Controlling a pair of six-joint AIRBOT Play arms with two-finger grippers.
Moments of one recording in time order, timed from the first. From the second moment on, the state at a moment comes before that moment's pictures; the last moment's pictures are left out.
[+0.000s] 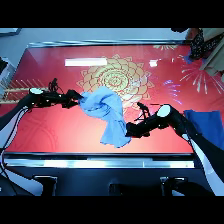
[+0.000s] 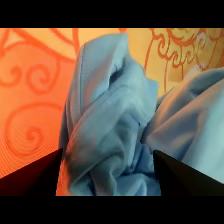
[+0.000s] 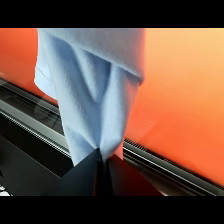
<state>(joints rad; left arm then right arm) 0.06 -1.83 1.34 0.51 -1.00 -1.23 0.27 -1.31 0.87 -0.82 1.20 1.49</state>
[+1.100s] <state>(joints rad) 0.20 -1.30 1.82 0.97 -1.28 -1.55 0.27 -0.99 1.49 -1.44 1.22 1.62</state>
